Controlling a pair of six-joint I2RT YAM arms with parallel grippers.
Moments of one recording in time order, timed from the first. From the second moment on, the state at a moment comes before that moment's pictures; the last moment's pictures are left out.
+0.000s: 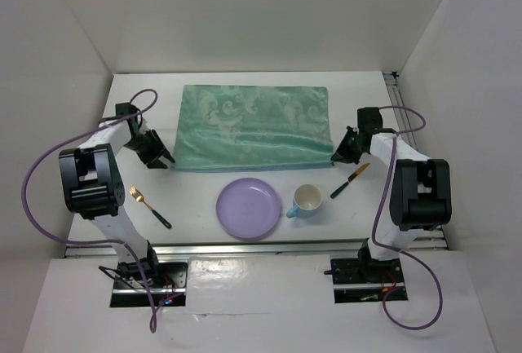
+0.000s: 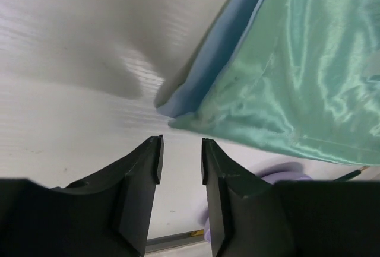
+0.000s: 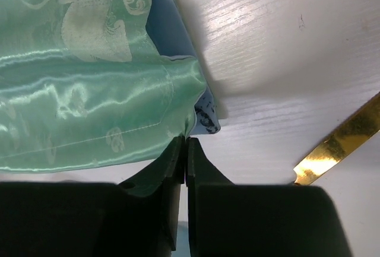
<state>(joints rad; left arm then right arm) 0.23 1.81 1.24 -0.74 0.34 -0.46 -0.02 1.63 0.99 -0.40 -0.20 0.56</state>
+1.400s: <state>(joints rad) 0.22 1.87 1.16 -0.53 0.34 -0.57 -0.01 1.74 0.92 -0.22 -0.31 0.70</state>
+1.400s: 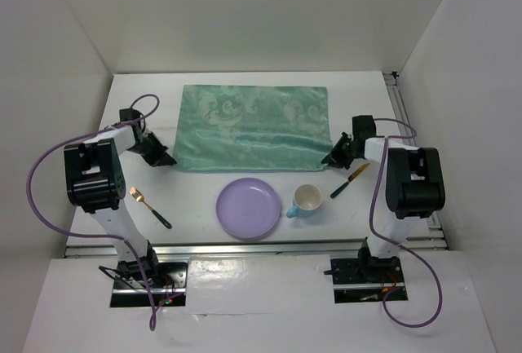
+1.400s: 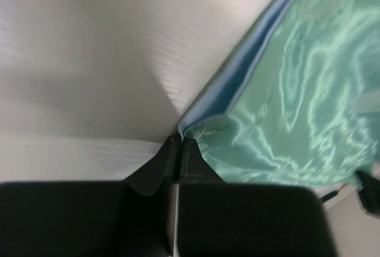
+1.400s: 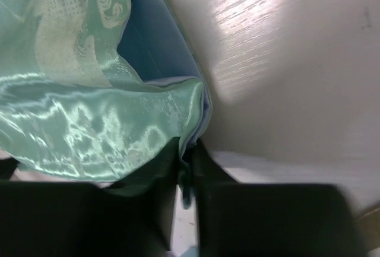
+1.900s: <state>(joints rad) 0.21 1.76 1.42 -0.71 0.30 -0.56 0.01 1.70 1.13 -0.34 -0.26 0.69</state>
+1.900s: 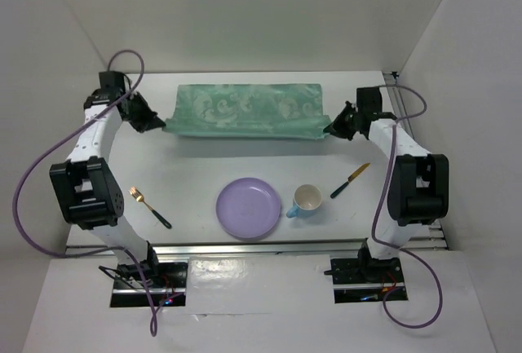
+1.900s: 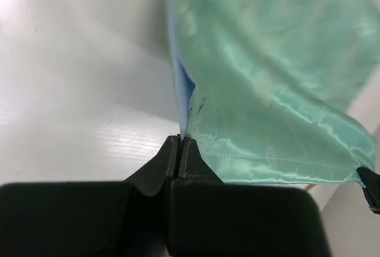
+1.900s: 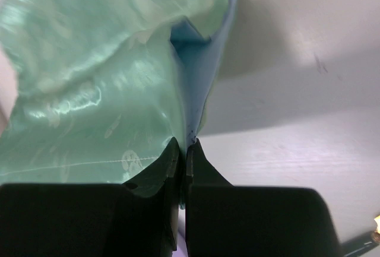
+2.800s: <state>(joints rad) 0.36 1.50 1.95 -0.94 0.61 -0.56 0.01 1.33 1.71 -0.64 -0.25 0.63</state>
